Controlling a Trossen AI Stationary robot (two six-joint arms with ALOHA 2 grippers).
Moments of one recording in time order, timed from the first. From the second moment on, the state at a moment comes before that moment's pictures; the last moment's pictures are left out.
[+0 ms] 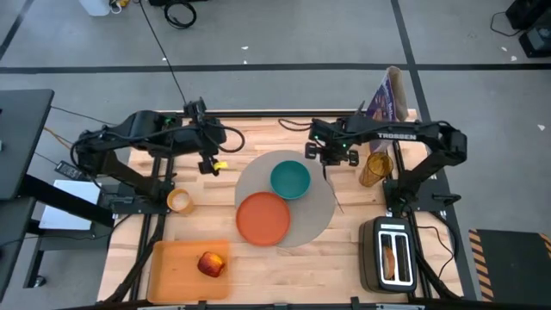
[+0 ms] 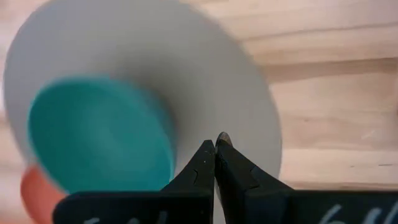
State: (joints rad) left arm -0.06 1.42 1.87 -1.45 -0.63 0.01; right arm -0.33 1.52 1.18 -1.00 -0.10 1.39
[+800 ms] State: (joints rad) left arm 0.06 1.37 1.87 -1.36 -0.35 0.28; right arm -0.35 1.73 1.16 -0.97 -0.08 1.86
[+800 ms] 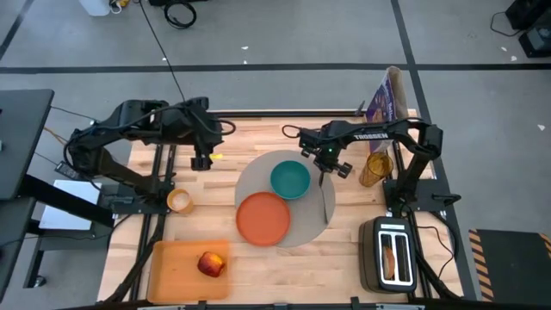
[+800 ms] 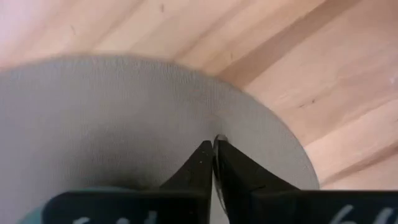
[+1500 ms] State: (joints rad) left arm 0.06 1.34 1.87 -1.23 -0.12 0.30; right arm -0.34 1.40 1.20 -1.10 0.11 1.35
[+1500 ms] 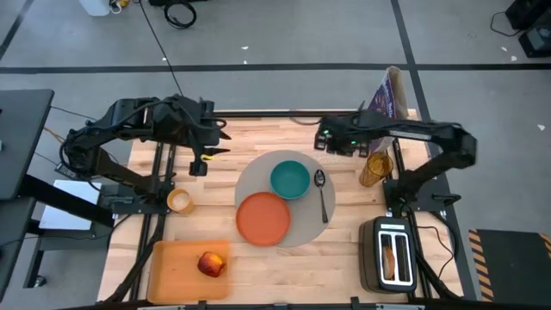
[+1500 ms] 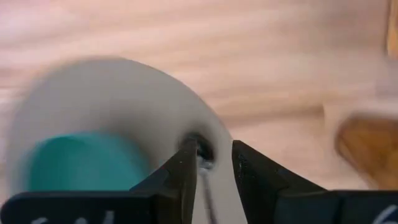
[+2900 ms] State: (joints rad) left arm 0.16 1.70 1.87 -0.04 0.02 0.08; right arm -0.44 0.83 1.23 -1.54 0.59 0.85
